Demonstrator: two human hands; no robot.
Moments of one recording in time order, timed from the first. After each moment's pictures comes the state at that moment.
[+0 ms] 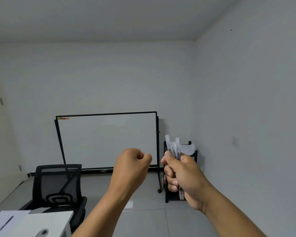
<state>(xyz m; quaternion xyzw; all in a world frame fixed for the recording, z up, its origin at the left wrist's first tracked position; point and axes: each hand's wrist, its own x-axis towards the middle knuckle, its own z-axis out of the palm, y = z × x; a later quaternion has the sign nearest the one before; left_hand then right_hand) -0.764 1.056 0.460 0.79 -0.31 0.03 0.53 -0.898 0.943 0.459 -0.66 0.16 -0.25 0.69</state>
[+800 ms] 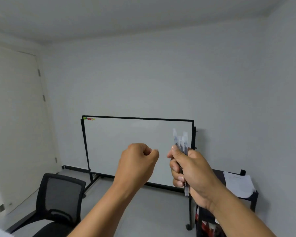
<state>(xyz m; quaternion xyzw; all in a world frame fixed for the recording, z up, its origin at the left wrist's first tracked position) -0.465 0.775 0.476 0.82 -0.20 0.11 0.52 -0.558 0.631 0.475 -0.68 0.05 -0.18 0.71</state>
